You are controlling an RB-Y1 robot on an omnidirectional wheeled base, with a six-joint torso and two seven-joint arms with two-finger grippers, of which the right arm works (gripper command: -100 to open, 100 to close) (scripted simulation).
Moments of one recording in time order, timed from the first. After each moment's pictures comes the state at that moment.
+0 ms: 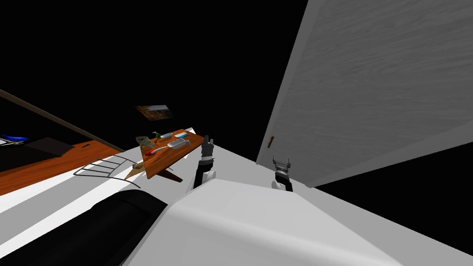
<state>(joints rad) 0.18 -0.10 -0.06 -1.21 -0.44 -0.75 -0.89</state>
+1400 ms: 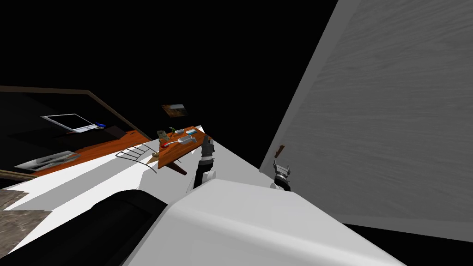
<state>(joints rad) 0.11 -0.08 -0.09 -0.98 -0.57 -0.79 -1.14</state>
